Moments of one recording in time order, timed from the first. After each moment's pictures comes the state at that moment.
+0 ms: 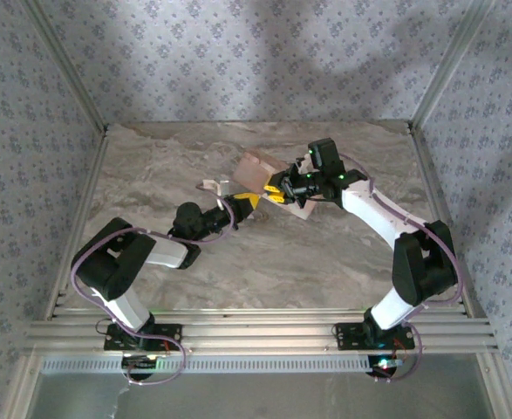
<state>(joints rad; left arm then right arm) -0.61 1.68 0.52 1.28 0.43 -0.69 0.41 1.59 1.19 -0.33 -0.73 1.20</state>
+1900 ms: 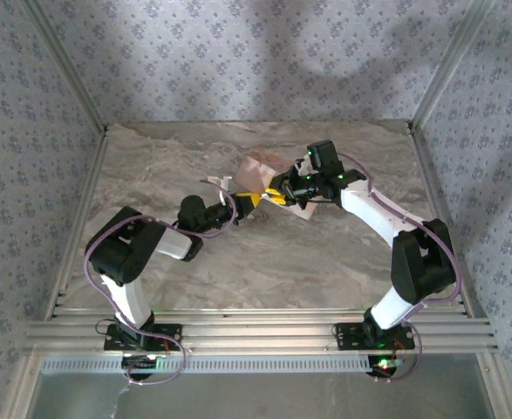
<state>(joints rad) -0.56 1.80 0.60 1.27 0.54 -0.77 0.42 1.61 1.19 -0.37 -0.71 1.11</state>
